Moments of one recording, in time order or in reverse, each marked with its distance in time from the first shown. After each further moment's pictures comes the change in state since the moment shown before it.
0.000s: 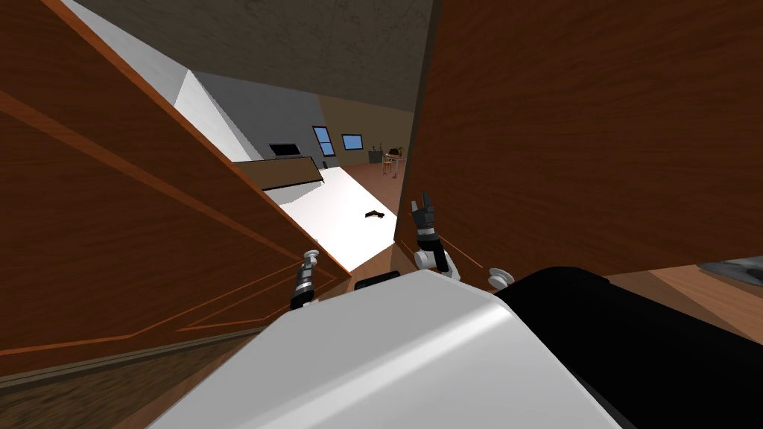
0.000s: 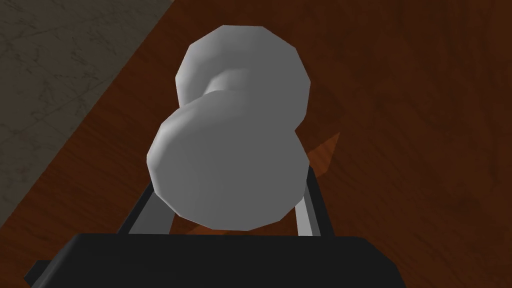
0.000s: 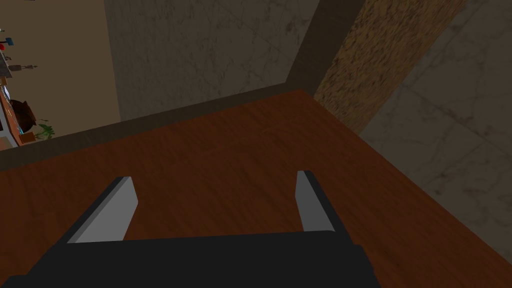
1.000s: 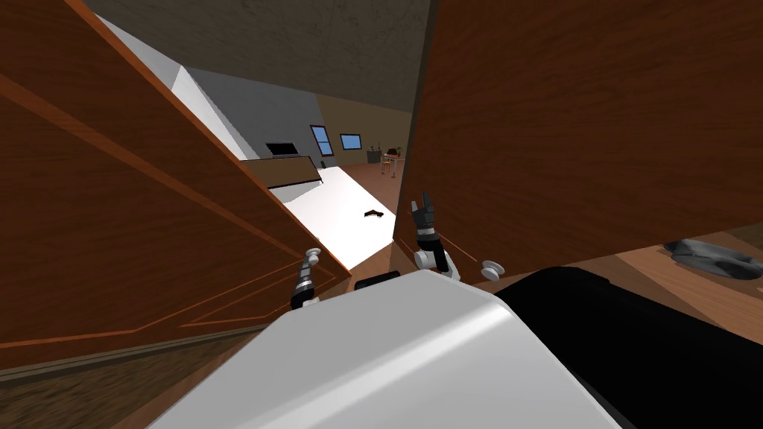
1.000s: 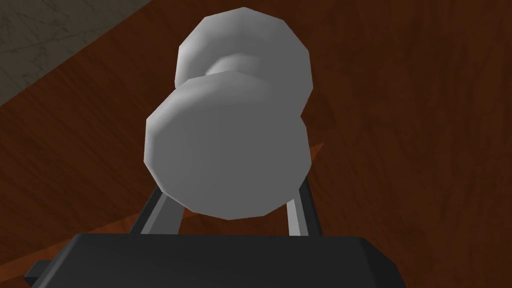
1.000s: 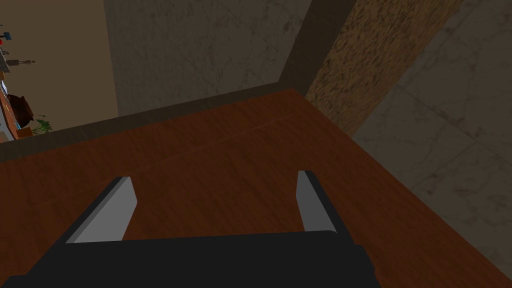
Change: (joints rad) arm -0.018 0.027 -0.052 0.024 0.082 -0.003 0.222
